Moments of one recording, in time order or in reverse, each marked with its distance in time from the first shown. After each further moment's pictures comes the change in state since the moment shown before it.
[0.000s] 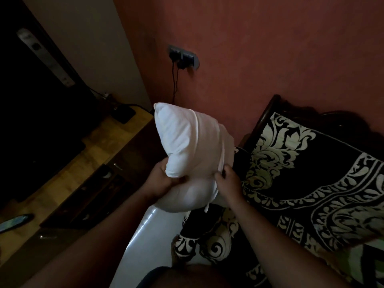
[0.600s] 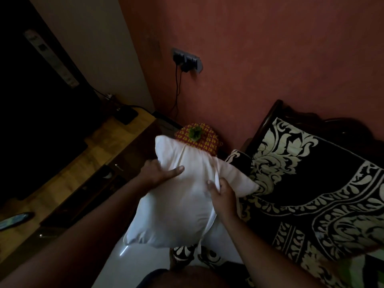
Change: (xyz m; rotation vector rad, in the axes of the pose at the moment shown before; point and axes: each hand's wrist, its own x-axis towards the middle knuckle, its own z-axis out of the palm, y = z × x) left_hand 0.020 0.029 -0.030 0.453 0.015 -0.487; right_hand -0.020 0.027 0.029 0.212 0.044 -0.136
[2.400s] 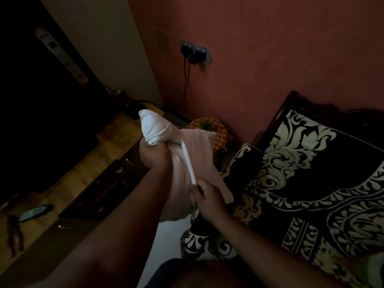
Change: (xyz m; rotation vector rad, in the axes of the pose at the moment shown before) left_hand 0.040 0.021 0.009 -0.799 0.772 -0.028; right_hand -0.043 -0.062 0.030 -0.089 -0.347 -0.181
